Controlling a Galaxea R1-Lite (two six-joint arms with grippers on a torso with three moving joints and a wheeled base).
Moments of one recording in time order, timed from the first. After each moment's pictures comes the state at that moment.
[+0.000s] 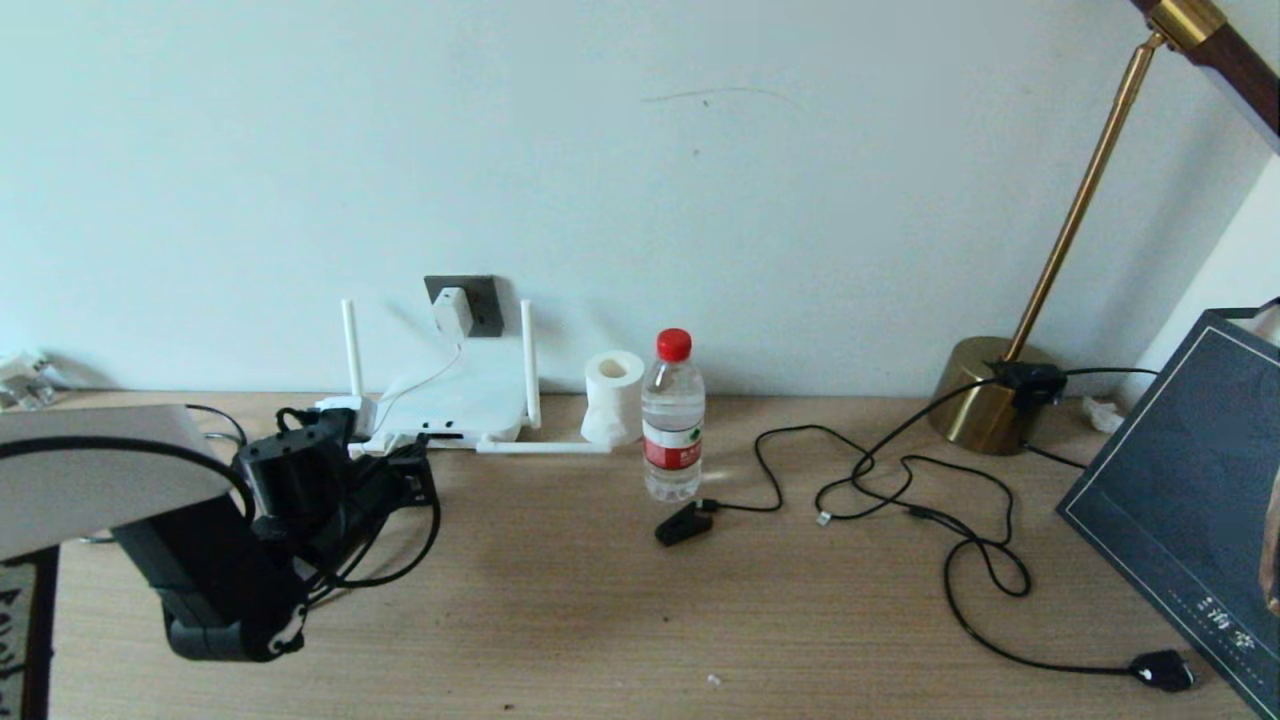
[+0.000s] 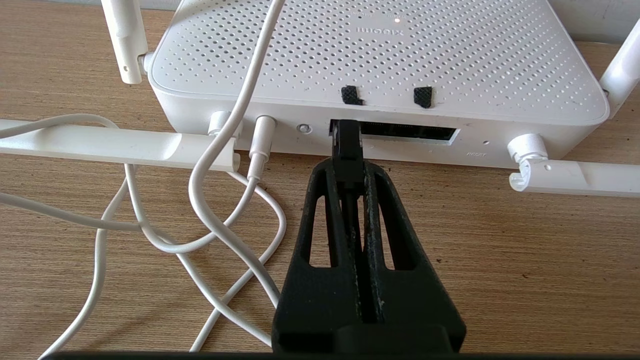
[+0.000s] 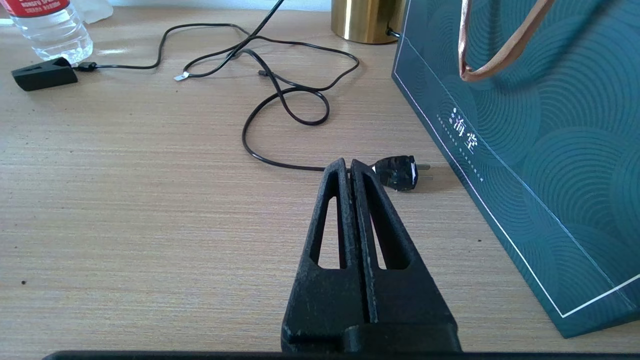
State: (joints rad) left arm -0.04 2.24 -0.66 -1.43 0.02 0.01; right arm -0.01 0.00 -0.02 0.04 0.00 0.00
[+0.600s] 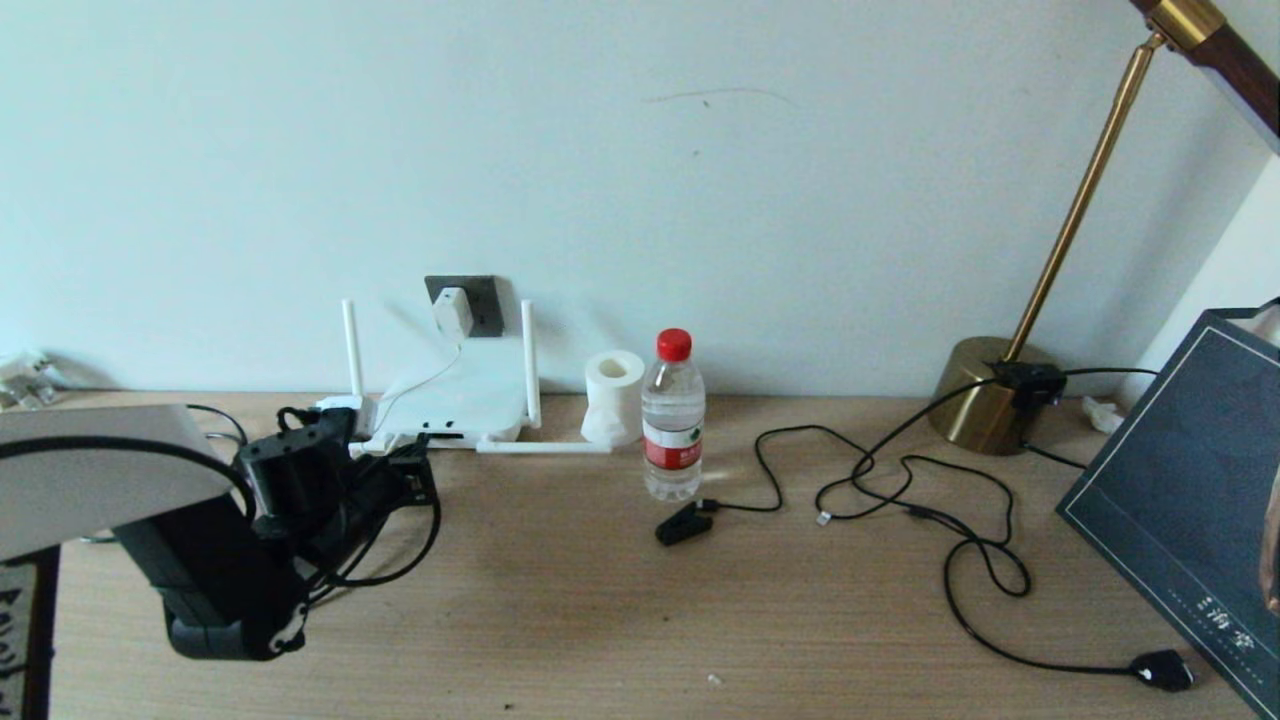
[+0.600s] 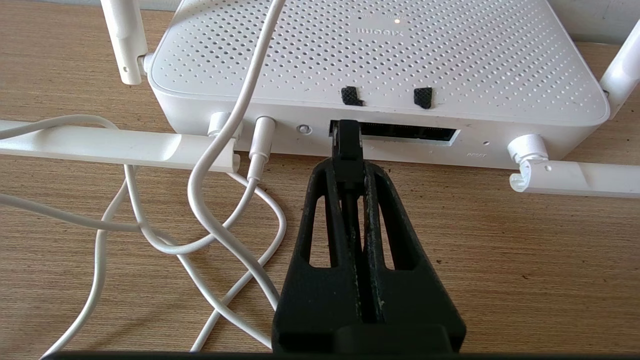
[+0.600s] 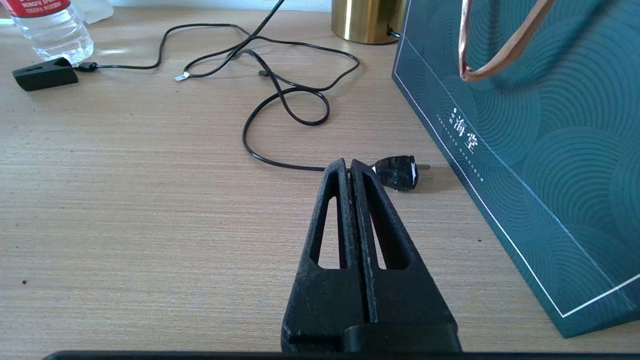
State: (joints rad) left arm -0.04 2.24 -0.67 -1.43 0.02 0.01; right arm -0.01 0.00 -0.02 0.04 0.00 0.00
